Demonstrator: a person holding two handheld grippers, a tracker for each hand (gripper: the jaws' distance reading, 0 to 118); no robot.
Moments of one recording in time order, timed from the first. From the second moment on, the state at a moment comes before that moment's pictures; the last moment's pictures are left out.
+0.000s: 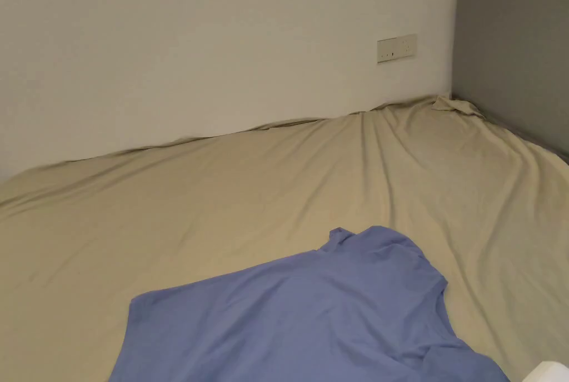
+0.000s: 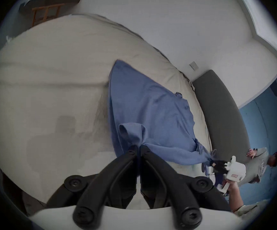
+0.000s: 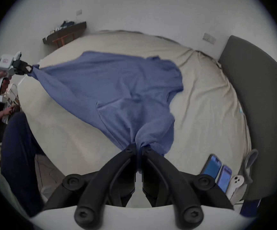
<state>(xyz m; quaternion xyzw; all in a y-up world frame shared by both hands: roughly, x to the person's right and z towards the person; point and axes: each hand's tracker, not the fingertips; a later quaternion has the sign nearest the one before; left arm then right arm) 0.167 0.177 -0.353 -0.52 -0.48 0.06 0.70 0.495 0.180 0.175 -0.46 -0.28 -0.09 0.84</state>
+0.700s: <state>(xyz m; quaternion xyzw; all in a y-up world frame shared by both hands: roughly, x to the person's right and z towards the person) 0.152 0.107 -0.362 -0.59 -0.45 -0.09 0.66 0.493 0.113 0.180 -0.57 -0.27 -0.19 0.75</state>
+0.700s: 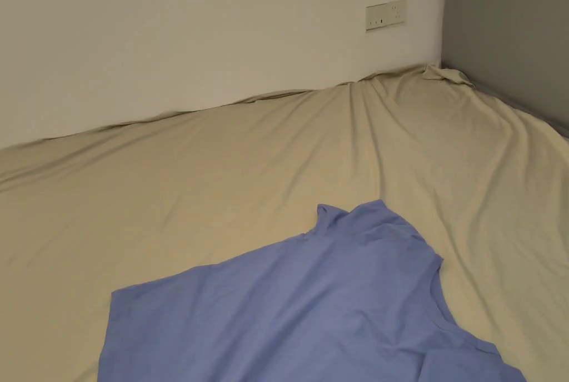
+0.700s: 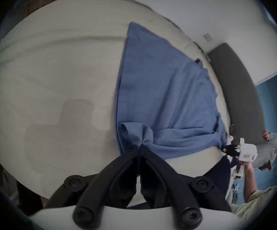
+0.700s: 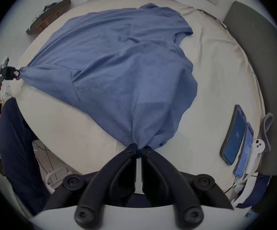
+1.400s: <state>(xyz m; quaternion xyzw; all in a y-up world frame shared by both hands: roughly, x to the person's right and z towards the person) 0.143 0.230 -0.268 -0.39 -0.54 0.09 0.74 0.467 0.271 0.184 -0.29 -0.36 -0.18 0.87</state>
